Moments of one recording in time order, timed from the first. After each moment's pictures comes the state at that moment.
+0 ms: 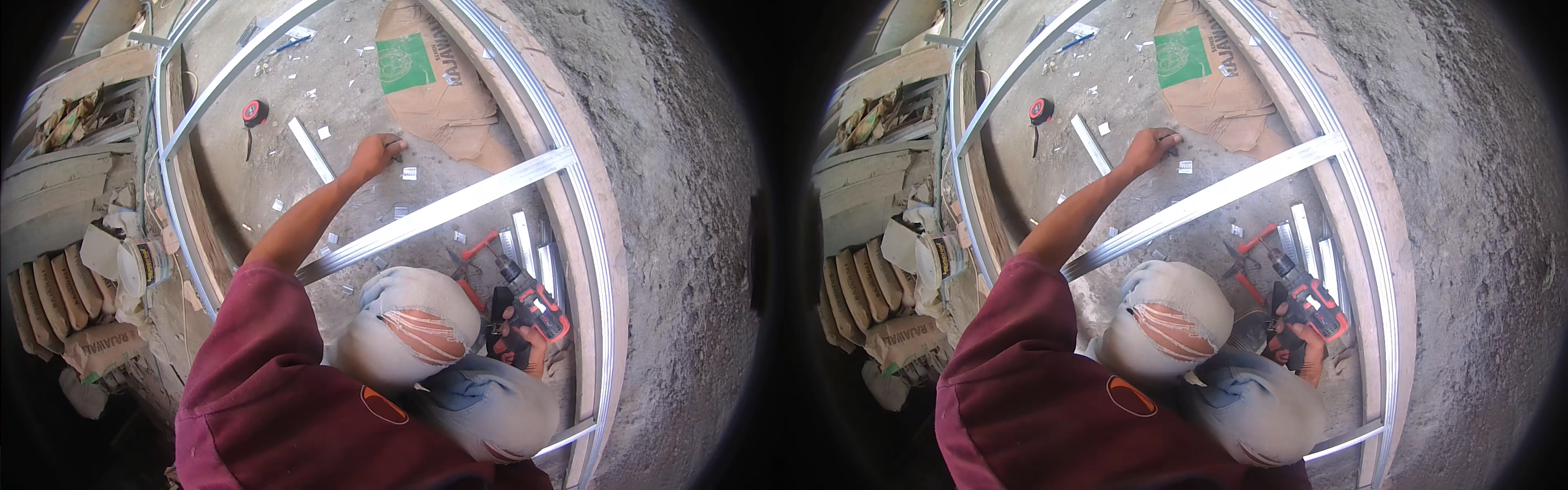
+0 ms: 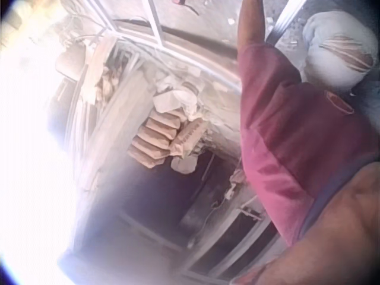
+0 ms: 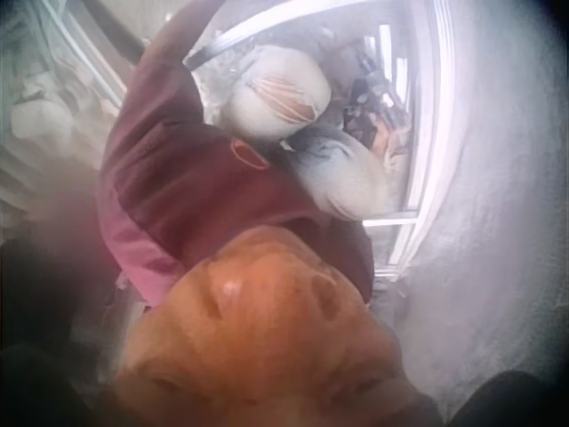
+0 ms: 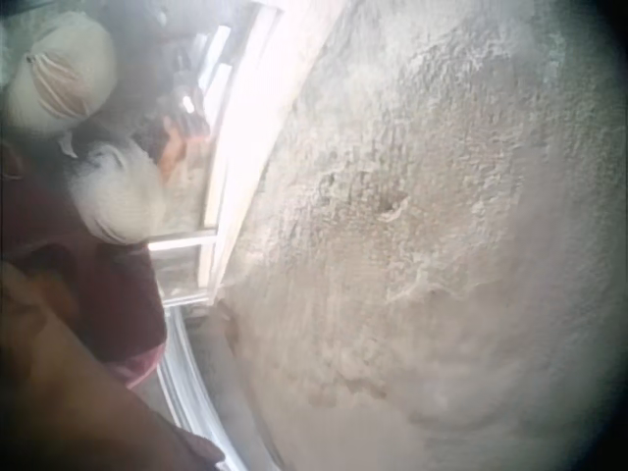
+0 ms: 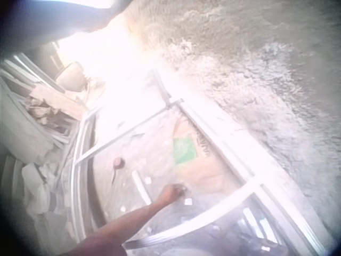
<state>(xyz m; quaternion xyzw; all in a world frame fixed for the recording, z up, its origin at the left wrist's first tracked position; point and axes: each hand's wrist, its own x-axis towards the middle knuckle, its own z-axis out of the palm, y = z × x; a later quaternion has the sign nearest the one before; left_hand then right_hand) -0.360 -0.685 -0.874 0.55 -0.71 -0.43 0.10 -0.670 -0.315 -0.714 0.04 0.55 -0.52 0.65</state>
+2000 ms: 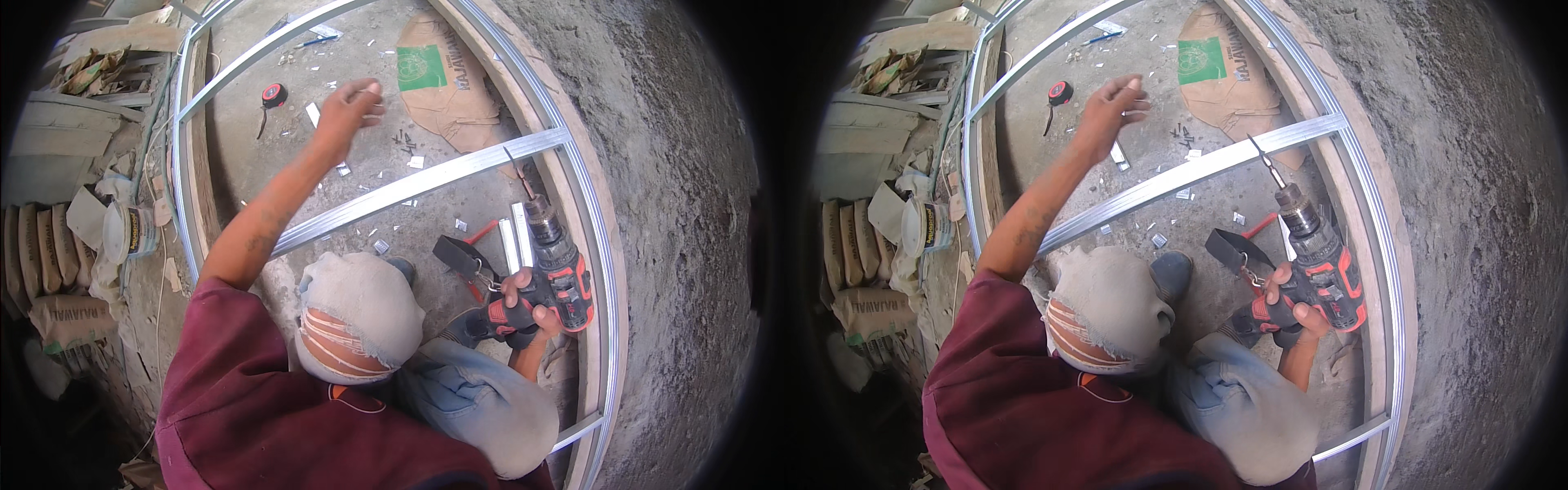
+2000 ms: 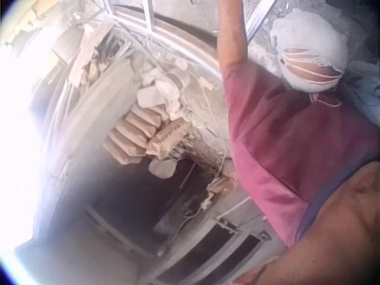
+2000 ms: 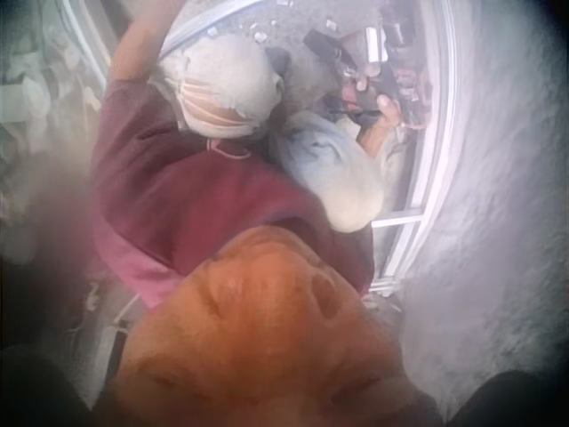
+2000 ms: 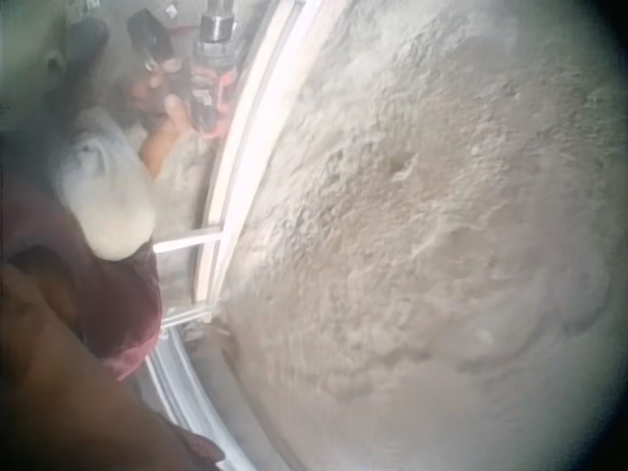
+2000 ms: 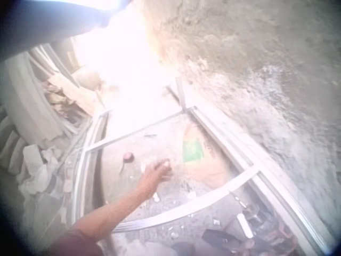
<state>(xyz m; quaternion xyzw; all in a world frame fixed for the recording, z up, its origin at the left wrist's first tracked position) -0.328 -0.638 -0.696 0.52 -0.48 -0.58 0.41 -0.628 -0.340 -0.686 -0.26 0.36 -0.64 0.62</state>
